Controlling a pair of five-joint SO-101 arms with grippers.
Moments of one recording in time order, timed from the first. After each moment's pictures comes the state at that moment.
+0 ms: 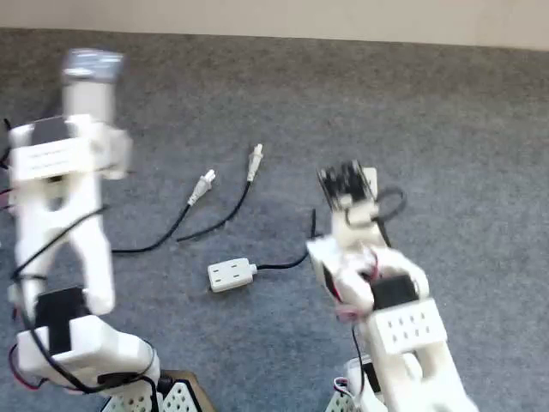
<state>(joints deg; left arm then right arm) -24.0 1.1 3.3 68.0 -11.6 -20.7 -54.9 58.3 54.0 5.9</state>
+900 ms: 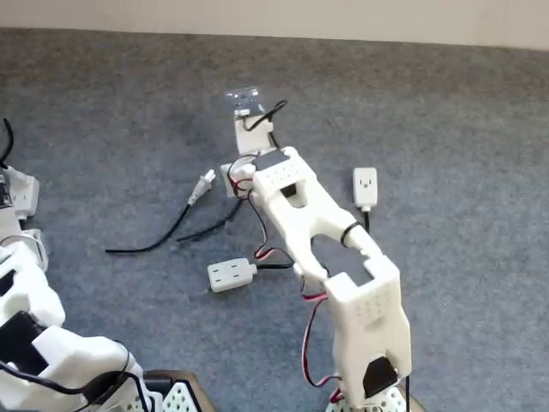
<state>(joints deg) -53.4 0.7 52.3 4.3 -24.7 -32.3 29.1 -4.4 42.2 -9.5</state>
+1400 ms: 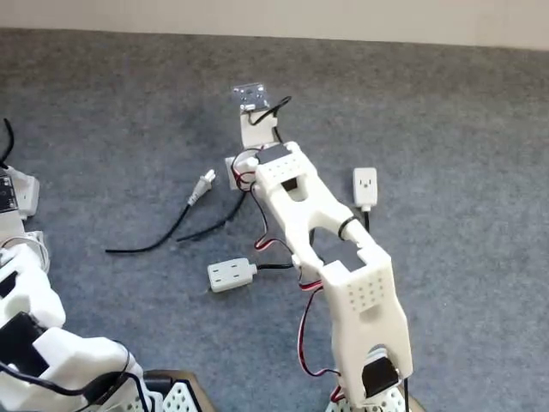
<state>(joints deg) -54.5 0.6 53.8 3.8 -27.0 -30.4 36.7 -11.9 42.2 -9.7</state>
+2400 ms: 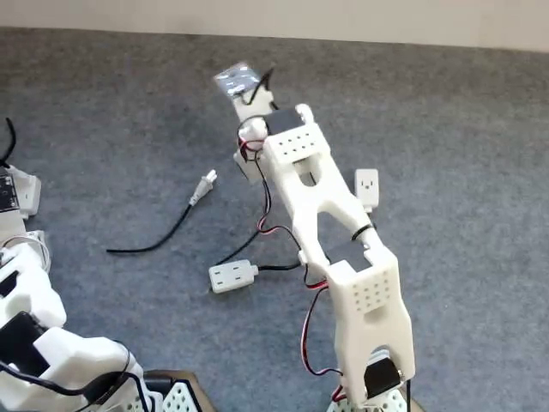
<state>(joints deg) -54.5 0.6 53.8 3.8 -27.0 -30.4 35.5 -34.5 75.3 13.8</state>
